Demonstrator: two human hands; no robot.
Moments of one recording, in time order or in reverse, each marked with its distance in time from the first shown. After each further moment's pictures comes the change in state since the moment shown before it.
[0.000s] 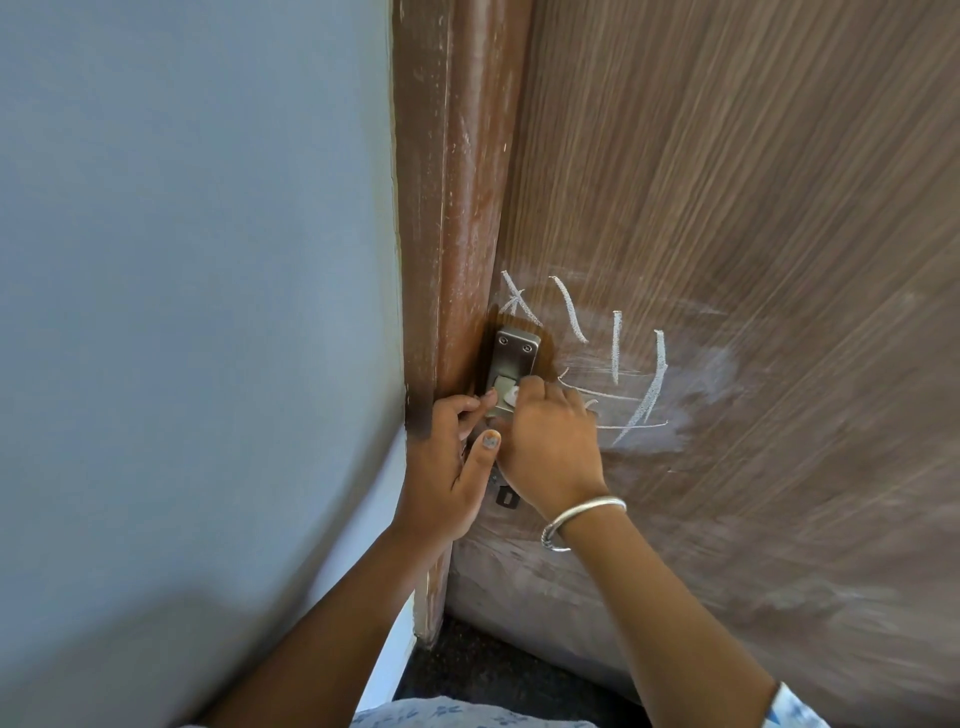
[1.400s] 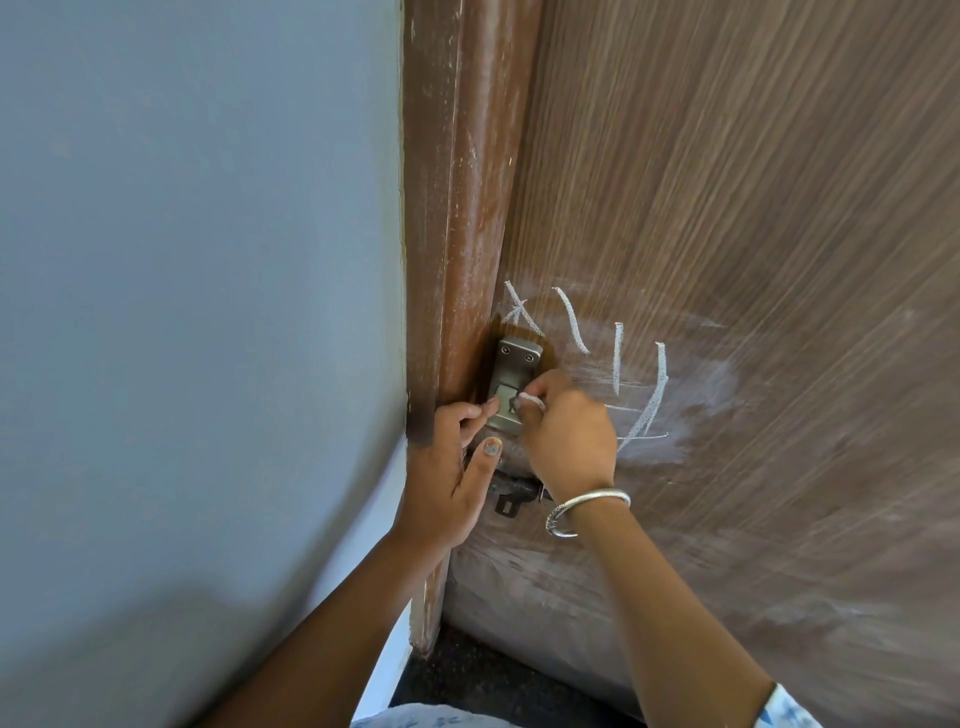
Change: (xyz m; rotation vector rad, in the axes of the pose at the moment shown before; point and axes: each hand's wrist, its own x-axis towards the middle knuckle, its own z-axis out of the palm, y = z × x) left_hand 0.000 -0.001 0.002 0.056 0.014 0.038; right_hand 0.013 0.011 -0.006 0.307 0.094 0.154
